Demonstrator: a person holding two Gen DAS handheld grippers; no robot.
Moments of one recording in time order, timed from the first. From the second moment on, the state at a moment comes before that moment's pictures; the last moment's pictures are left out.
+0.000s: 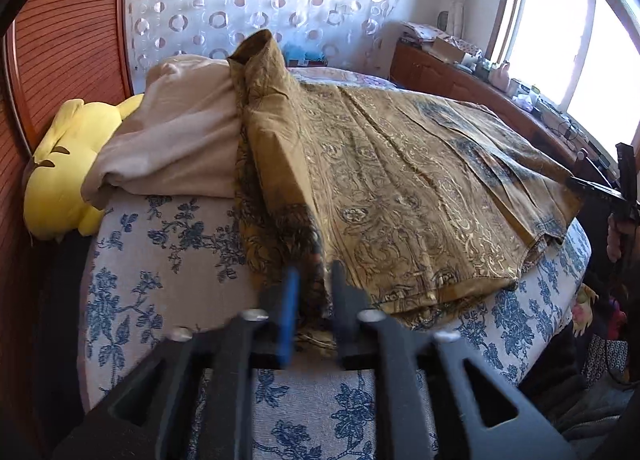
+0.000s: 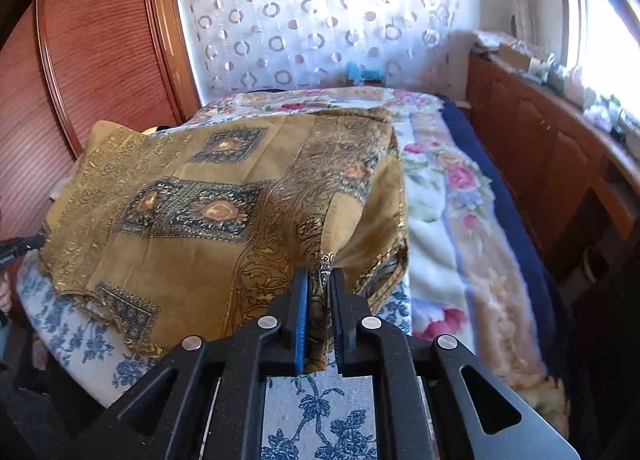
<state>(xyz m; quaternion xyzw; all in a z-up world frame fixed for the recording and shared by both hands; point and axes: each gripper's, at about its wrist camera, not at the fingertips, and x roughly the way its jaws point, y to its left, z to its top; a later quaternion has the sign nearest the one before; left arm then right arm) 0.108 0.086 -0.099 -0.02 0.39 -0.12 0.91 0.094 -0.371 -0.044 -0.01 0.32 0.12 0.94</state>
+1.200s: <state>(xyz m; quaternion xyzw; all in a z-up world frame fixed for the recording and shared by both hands) 0.119 0.093 -0.120 -0.03 0.41 -0.07 0.91 0.120 -0.235 -0.099 -0.08 0.33 0.18 0.92</state>
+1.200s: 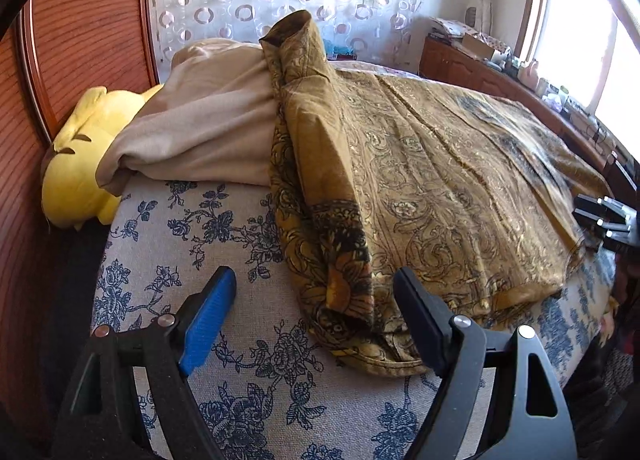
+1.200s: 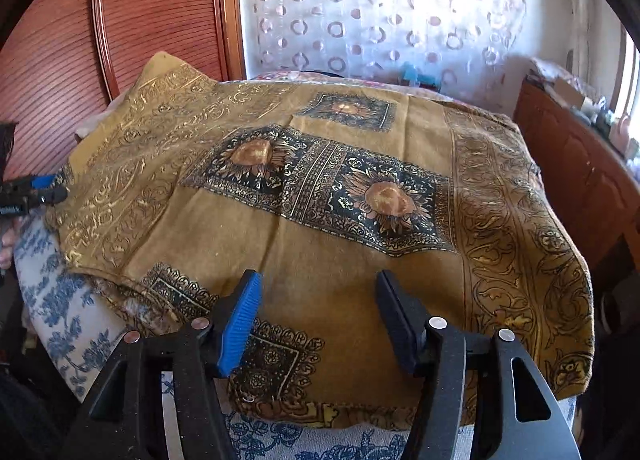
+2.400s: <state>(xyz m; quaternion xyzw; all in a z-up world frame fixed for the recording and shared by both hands) 0.156 -0.014 -0.022 -0.01 0.34 -0.24 0.91 0.103 -0.270 -0.084 -0.03 0.31 0.18 0.93</state>
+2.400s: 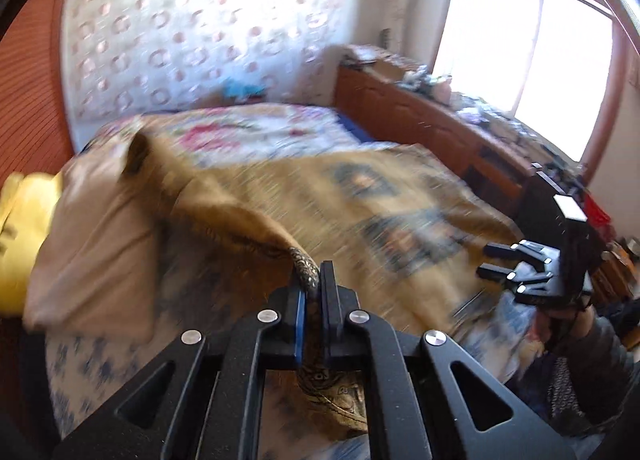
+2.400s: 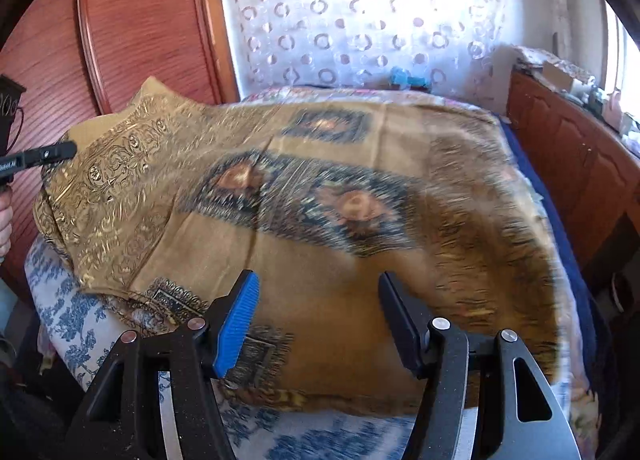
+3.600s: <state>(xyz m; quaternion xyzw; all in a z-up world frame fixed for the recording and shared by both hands) 0.203 -0.249 0.009 0.10 0.34 -0.41 0.84 0.049 -0.377 -0.064 0.06 0.27 0.12 0.95</state>
